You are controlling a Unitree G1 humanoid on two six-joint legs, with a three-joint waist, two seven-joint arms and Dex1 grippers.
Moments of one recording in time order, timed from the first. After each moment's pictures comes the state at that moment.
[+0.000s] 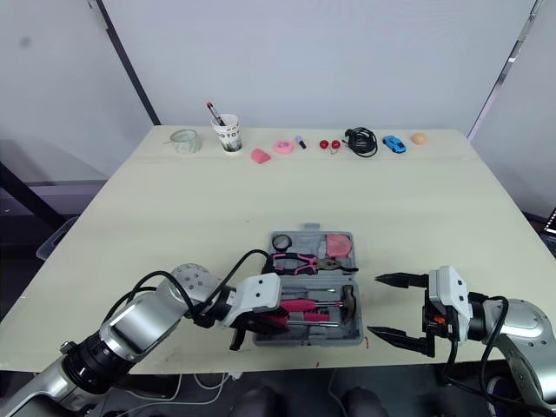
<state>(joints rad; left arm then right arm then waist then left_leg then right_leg) -0.38 0.77 -0.52 -0.36 -0.10 0.62 -1.13 0.11 -0.76 -0.10 -0.30 0.55 0.10 1.23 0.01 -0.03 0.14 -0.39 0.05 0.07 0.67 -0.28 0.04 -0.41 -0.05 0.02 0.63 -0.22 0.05</state>
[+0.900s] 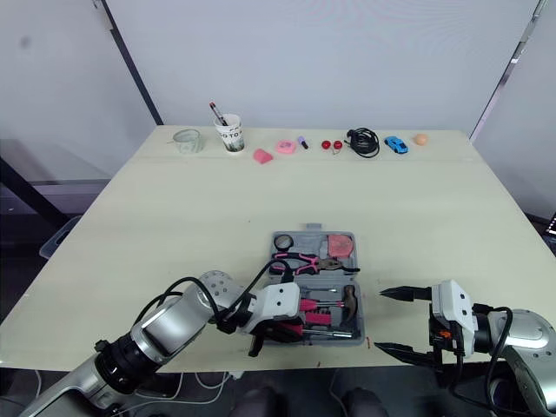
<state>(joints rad) -0.42 0.64 -0.61 -0.27 -0.02 0.61 -1.10 0.17 -0.76 -0.10 -0.27 0.51 0.04 1.26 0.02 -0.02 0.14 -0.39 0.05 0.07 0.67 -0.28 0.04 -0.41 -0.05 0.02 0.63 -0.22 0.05</state>
